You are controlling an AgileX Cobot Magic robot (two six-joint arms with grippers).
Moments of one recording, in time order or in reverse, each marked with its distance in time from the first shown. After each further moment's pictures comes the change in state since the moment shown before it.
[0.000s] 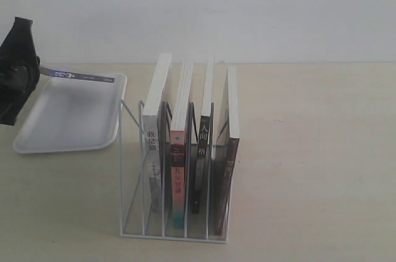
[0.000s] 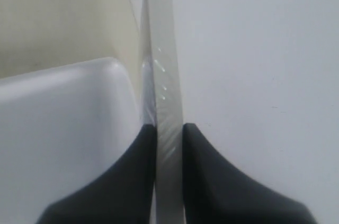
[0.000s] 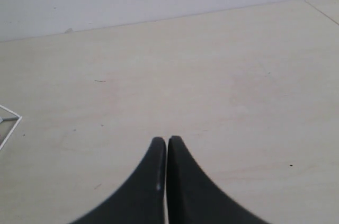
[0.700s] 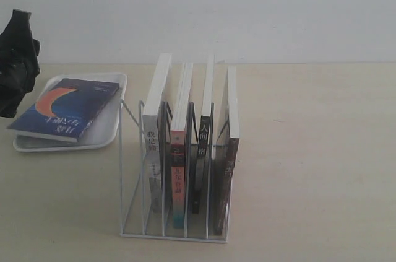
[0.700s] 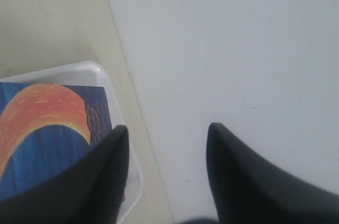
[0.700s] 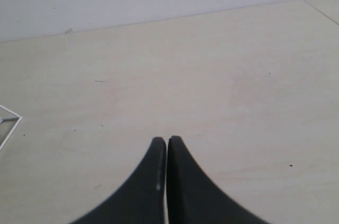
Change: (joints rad) left arm 0.013 0.000 -0.008 0.066 -0.013 -0.037; right arm 0.000 0.000 0.000 0.000 0.000 0.000
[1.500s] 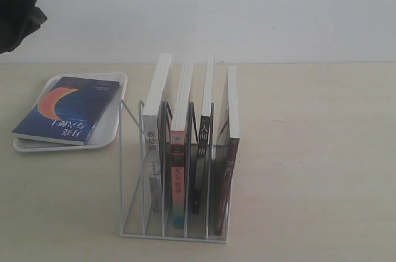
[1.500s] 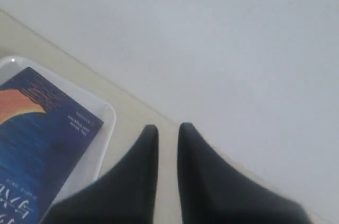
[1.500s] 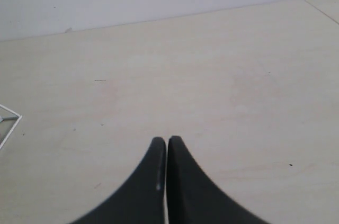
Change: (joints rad) left arm 0.000 -0.409 0.037 0.054 0.493 0.680; right arm 0.000 0.000 0.000 0.000 0.002 0.000
